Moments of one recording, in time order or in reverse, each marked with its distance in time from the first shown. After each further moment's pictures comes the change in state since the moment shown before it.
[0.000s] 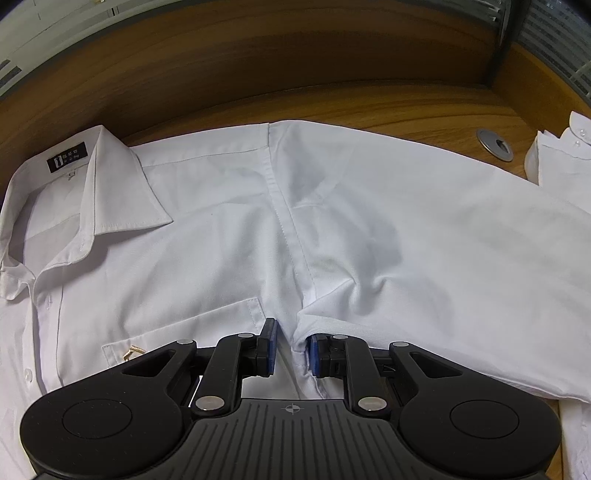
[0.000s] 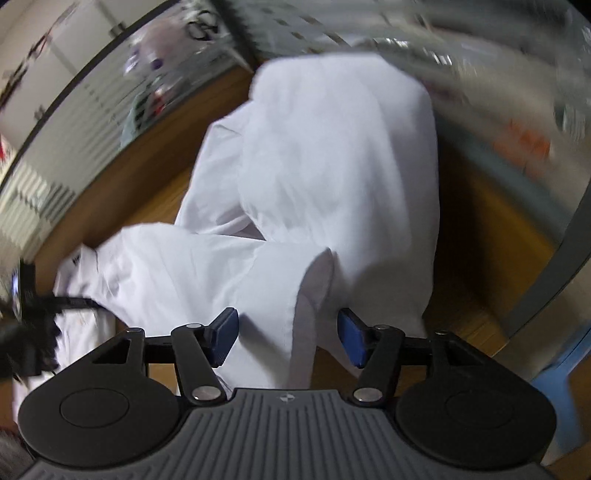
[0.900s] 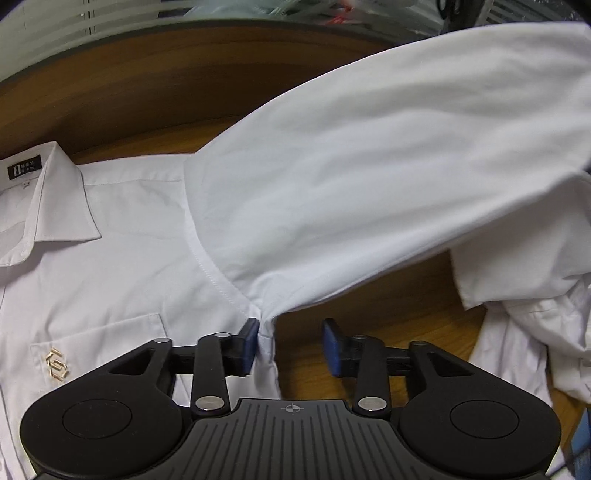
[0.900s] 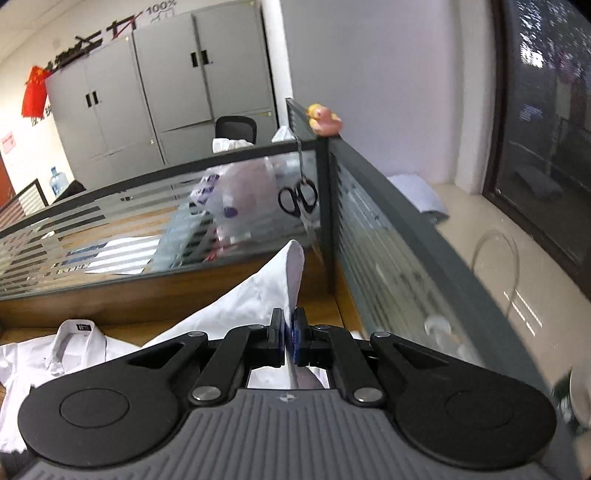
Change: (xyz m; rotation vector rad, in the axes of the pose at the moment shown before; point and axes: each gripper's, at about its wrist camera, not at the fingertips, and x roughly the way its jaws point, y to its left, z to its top) left arm -0.020 -0.061 -0.018 -0.064 -0.168 -0.141; right arm -0.019 0.189 0.251 -0.465 -0.210 -0.073
